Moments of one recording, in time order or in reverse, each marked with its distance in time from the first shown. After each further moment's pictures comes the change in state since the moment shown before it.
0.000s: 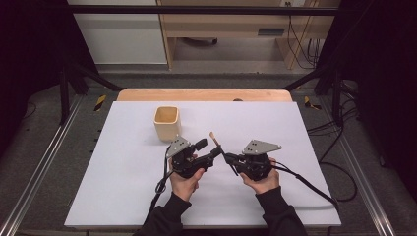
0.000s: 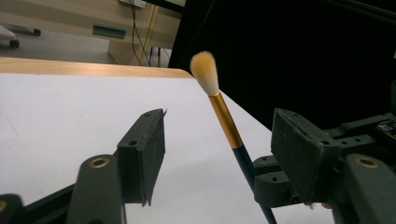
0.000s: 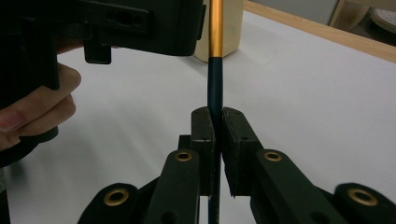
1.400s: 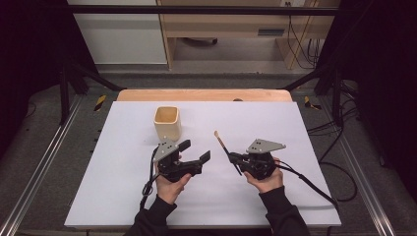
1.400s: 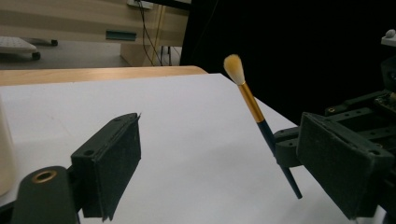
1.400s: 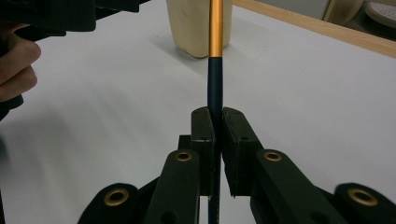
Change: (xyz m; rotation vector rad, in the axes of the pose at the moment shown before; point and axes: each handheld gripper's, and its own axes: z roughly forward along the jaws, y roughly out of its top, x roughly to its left) left arm 0.011 0.007 -0.032 0.024 0.037 0.092; right arm -0.009 -0.003 -0.005 0.010 -0.015 0.021
